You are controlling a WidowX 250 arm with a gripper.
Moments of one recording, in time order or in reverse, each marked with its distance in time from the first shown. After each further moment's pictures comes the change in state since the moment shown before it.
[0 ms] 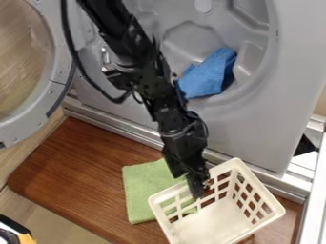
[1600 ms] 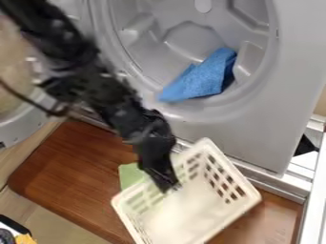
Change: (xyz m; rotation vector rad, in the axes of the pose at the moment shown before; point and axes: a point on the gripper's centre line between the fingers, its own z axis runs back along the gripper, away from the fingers) arm -0.041 -0.005 0.051 0.017 -0.153 0.061
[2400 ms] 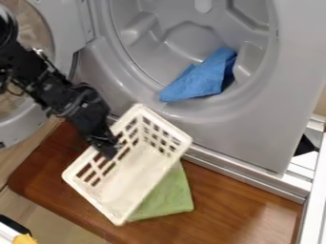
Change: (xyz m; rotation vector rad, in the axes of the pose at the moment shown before) arm -0.036 0.089 0.034 0.053 -0.072 0.269
